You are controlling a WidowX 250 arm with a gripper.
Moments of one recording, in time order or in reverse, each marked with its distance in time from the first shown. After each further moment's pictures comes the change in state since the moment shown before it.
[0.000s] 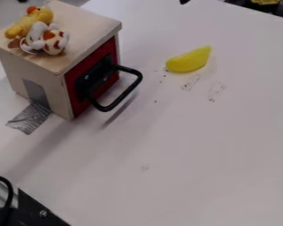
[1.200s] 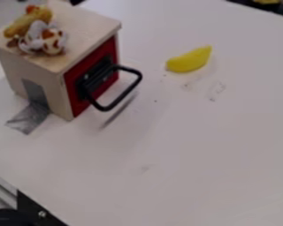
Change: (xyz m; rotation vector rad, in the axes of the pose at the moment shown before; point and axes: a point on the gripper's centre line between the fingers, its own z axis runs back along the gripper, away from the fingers) arm -0.136 0.078 0.037 -0.073 -0.022 0.015
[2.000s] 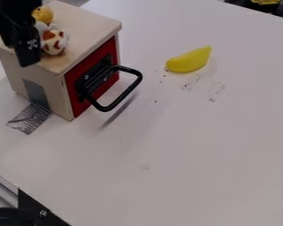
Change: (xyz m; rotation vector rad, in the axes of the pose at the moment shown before) arm -0.074 0.001 -0.045 0.112 0.220 -0.127
